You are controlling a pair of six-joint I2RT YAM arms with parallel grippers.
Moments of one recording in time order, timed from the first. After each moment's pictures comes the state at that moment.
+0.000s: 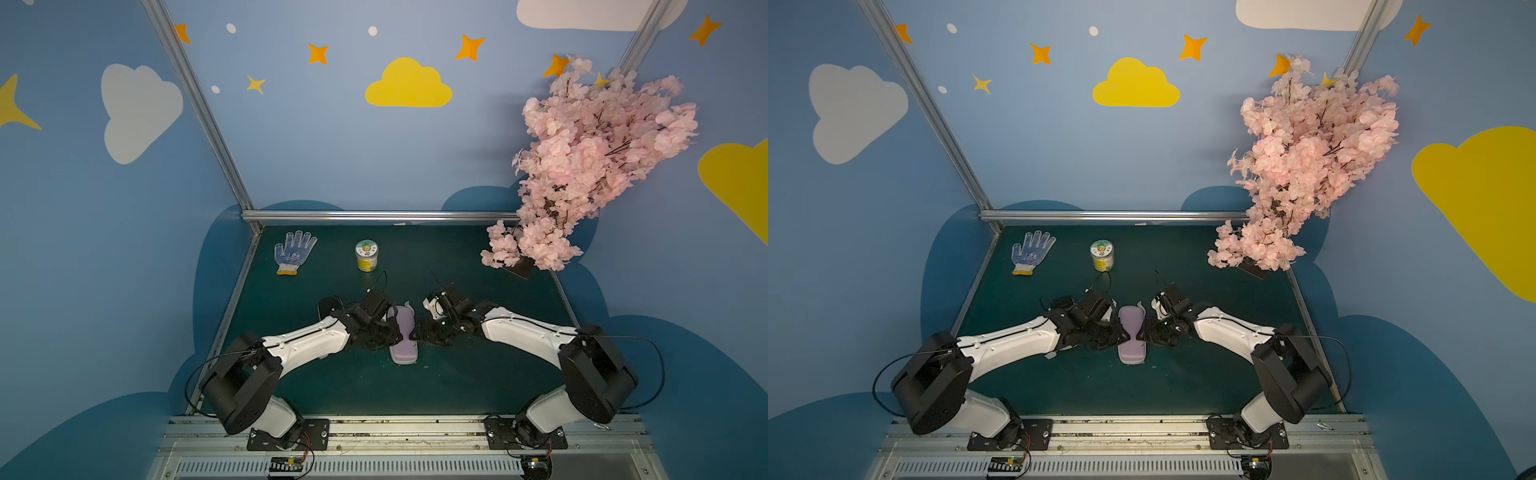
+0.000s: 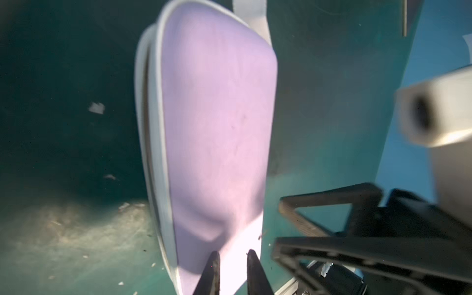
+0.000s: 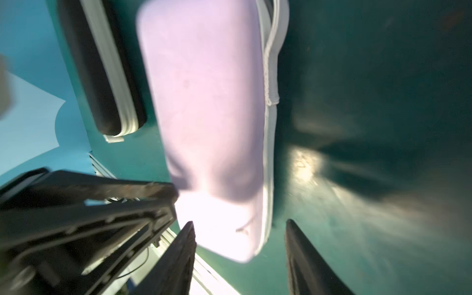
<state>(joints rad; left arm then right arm) -0.74 1.49 0.83 -0.30 0.29 -0.97 0.71 1.48 0.86 -0.42 -0.41 0.70</state>
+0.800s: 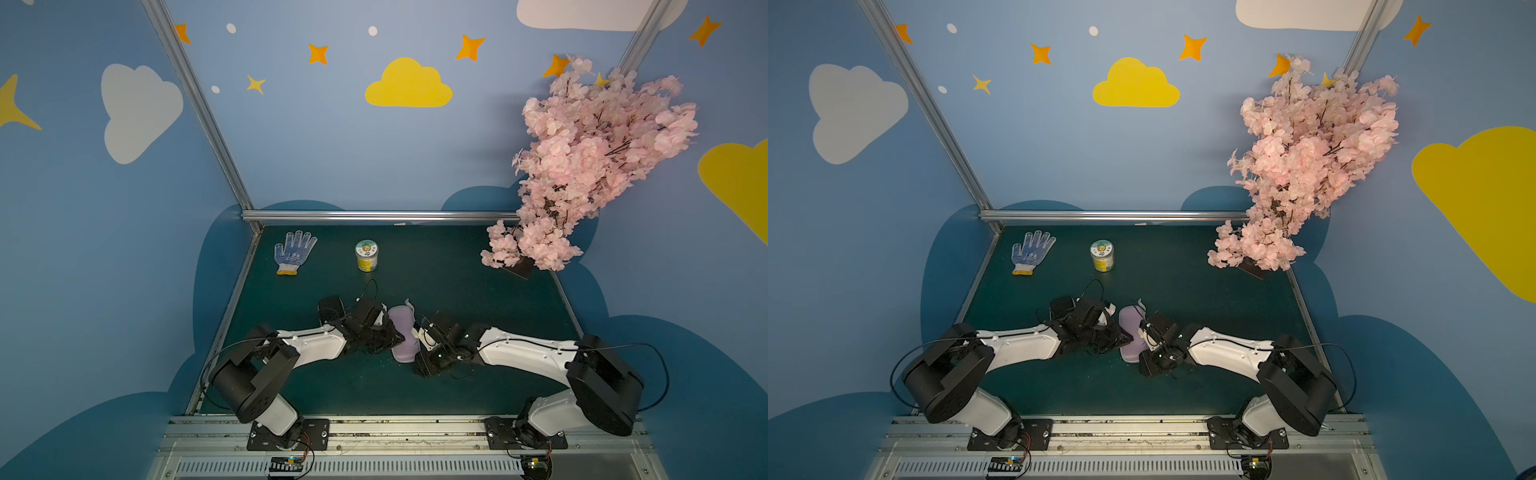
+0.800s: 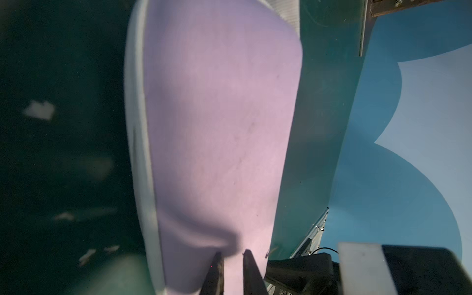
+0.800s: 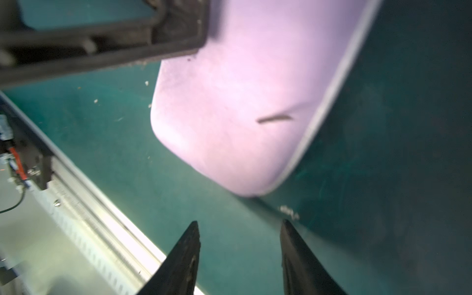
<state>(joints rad) -0.68 1.58 0.66 0.11 0.44 -1.07 0.94 1.50 0.77 -0.48 -0.25 0.47</state>
